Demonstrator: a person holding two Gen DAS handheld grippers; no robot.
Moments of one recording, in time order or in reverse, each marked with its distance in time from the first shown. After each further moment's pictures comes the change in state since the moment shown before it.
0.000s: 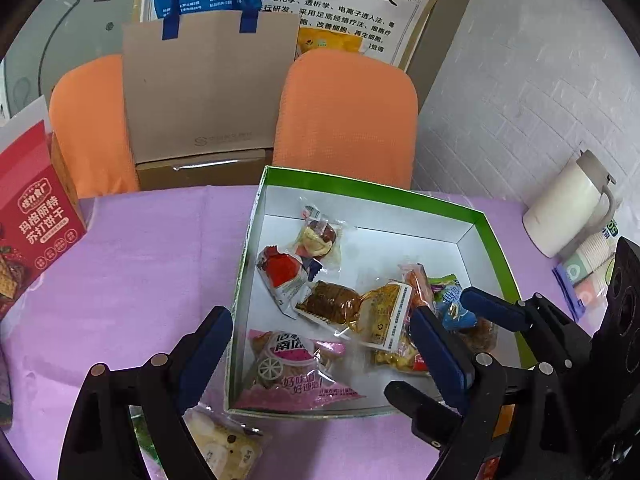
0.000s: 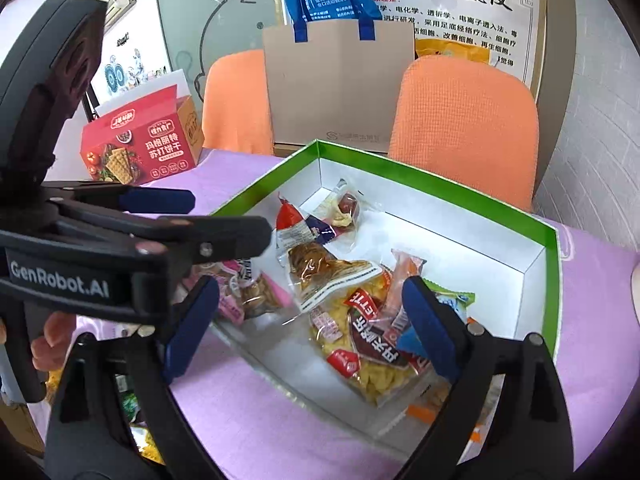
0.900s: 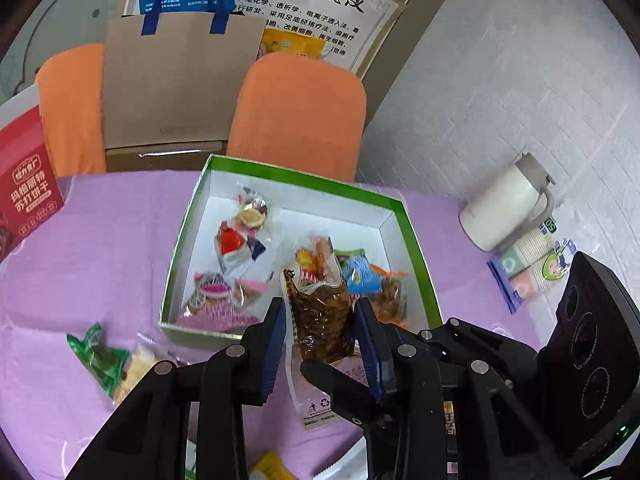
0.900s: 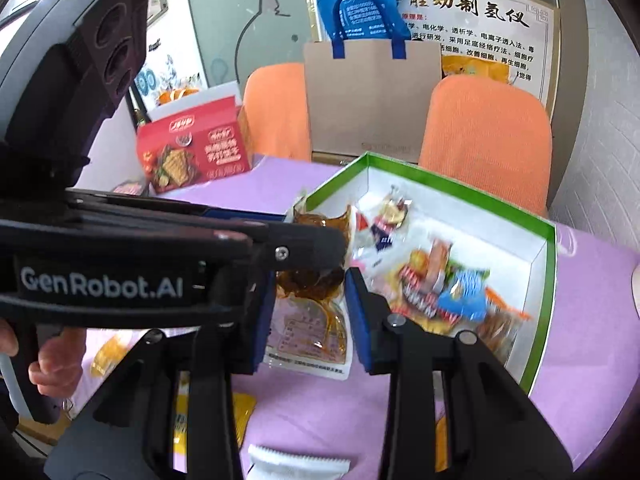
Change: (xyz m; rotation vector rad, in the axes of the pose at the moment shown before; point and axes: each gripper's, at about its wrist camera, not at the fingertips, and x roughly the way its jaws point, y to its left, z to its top) left arm -0.052 -0.030 -0.011 -0.046 0.019 -0.168; right arm -0.033 0.023 -0.003 -0.010 -0.034 0.102
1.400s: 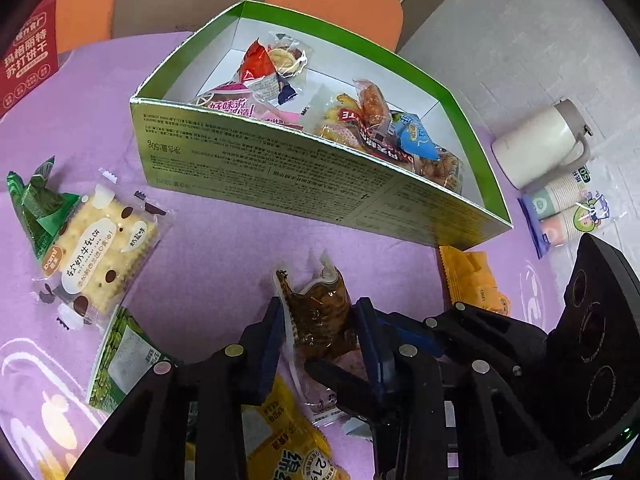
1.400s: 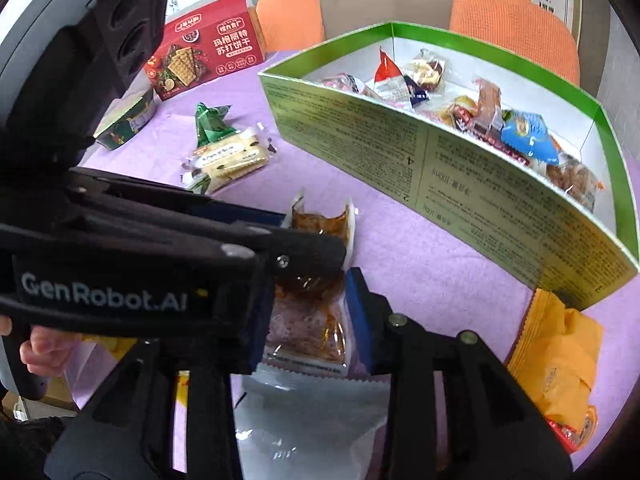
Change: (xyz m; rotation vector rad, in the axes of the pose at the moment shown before) left arm 0.064 0.025 -0.102 -0.096 0.225 0.002; right arm 0.028 0.019 -0.098 -0.003 0.228 0.065
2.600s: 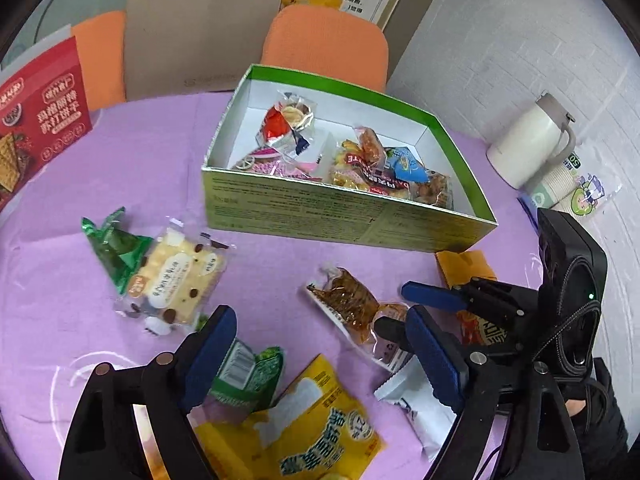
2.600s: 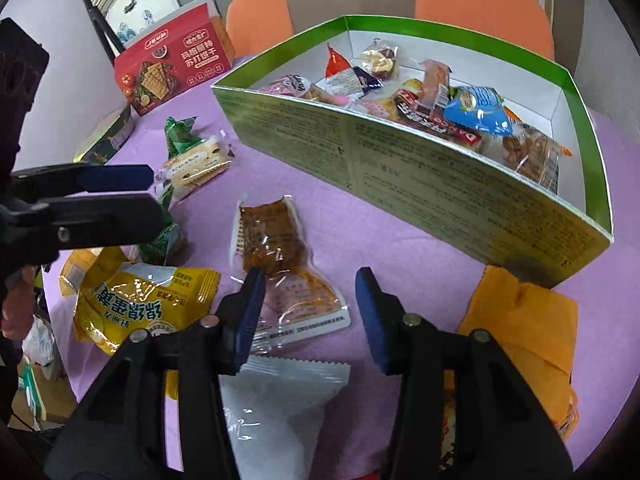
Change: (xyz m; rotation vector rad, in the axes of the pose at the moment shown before) left arm -0.050 0.005 -0.004 0.100 -0.097 0.073; right arm -0.008 -0.039 -0.008 0.148 0.041 0.010
